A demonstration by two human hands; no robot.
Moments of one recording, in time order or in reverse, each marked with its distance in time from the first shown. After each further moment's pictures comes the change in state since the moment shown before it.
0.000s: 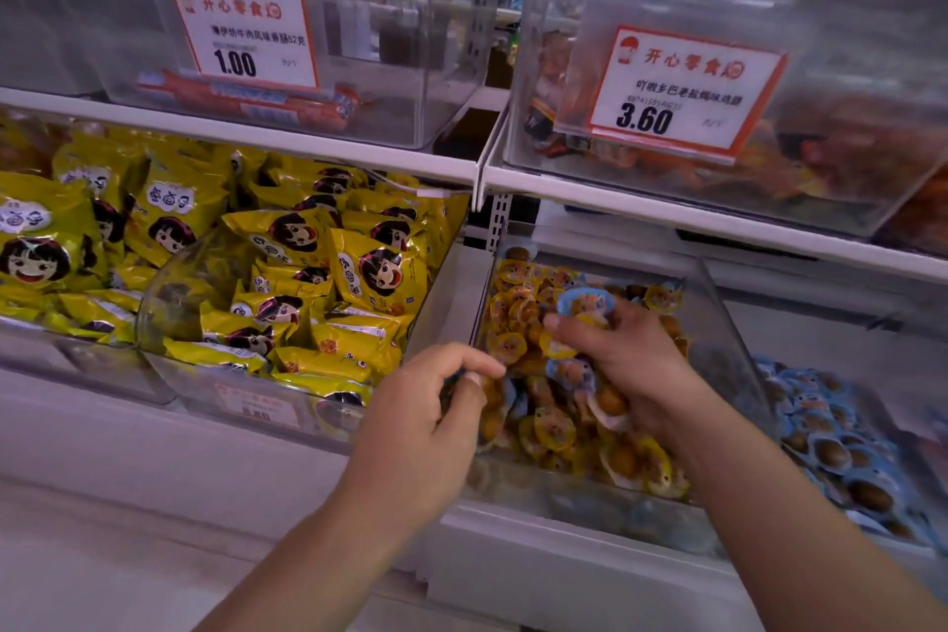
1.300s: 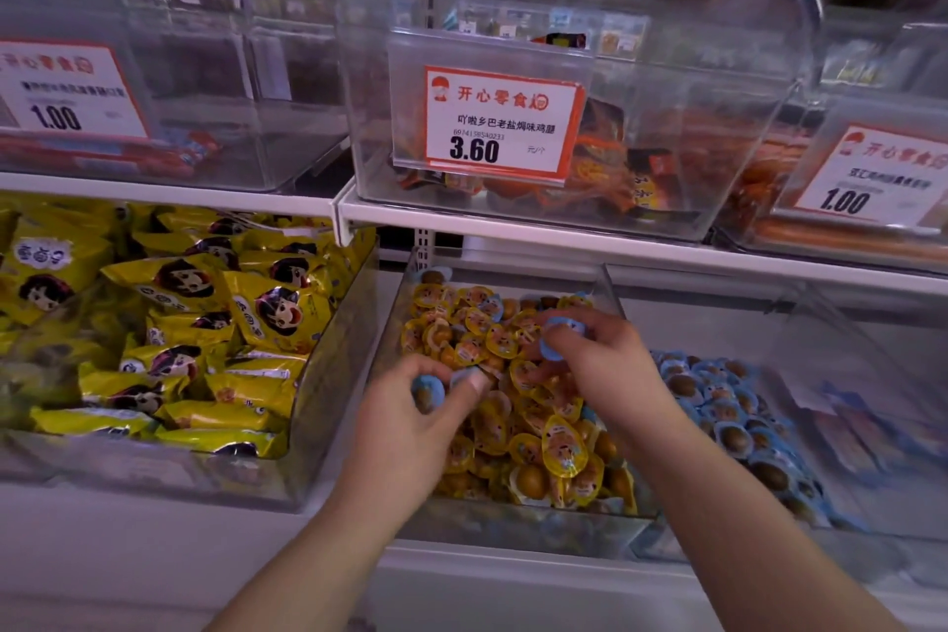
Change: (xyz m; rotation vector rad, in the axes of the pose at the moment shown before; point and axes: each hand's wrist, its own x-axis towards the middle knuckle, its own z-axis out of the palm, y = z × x) left_hand 0.033 0.007 0.070 -0.058 0.060 -0.163; right_hand -0.023 -0.014 -0.050 -0.102 0.238 -0.086
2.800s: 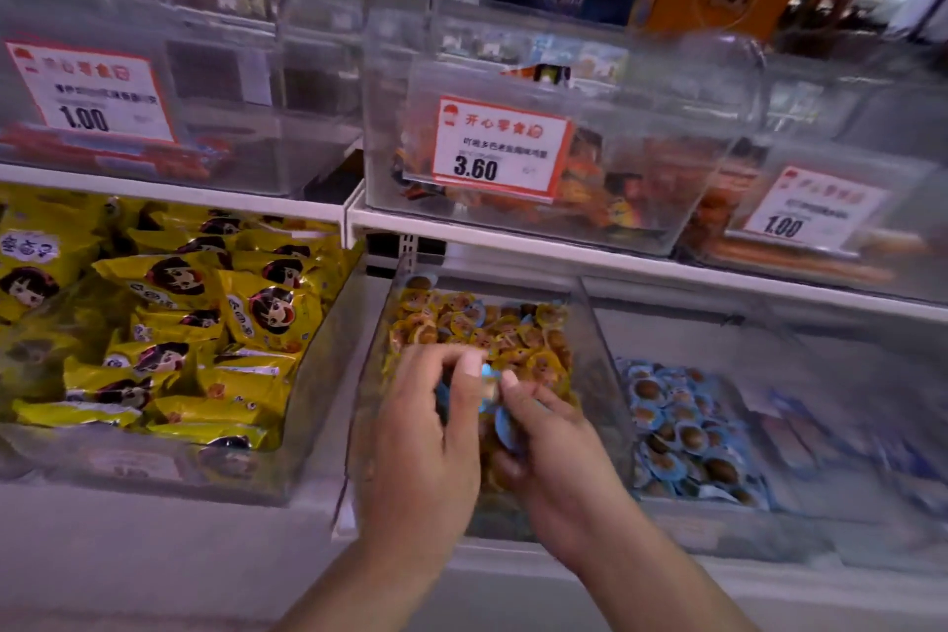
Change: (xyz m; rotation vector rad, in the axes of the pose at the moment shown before) left_hand -0.036 0.034 0.010 -0.050 0.182 0.349; right_hand -0.083 -0.006 0.032 0.601 -0.111 0.321
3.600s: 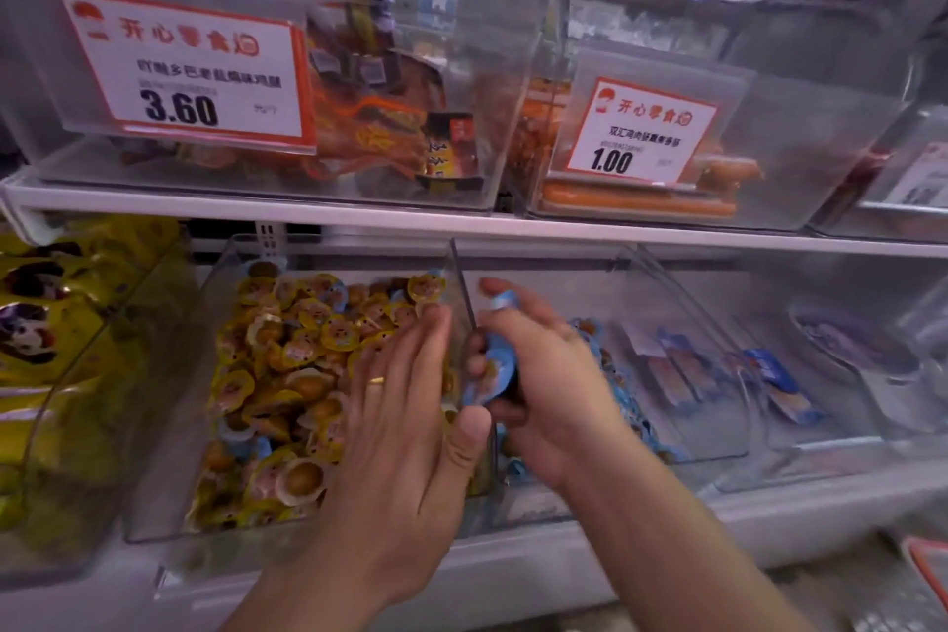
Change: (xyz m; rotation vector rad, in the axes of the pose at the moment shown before) left_hand -0.016 0.012 0.080 0.202 -0.513 0.246; right_hand 0.032 -0.063 -0.092 0.015 0.092 -0.216
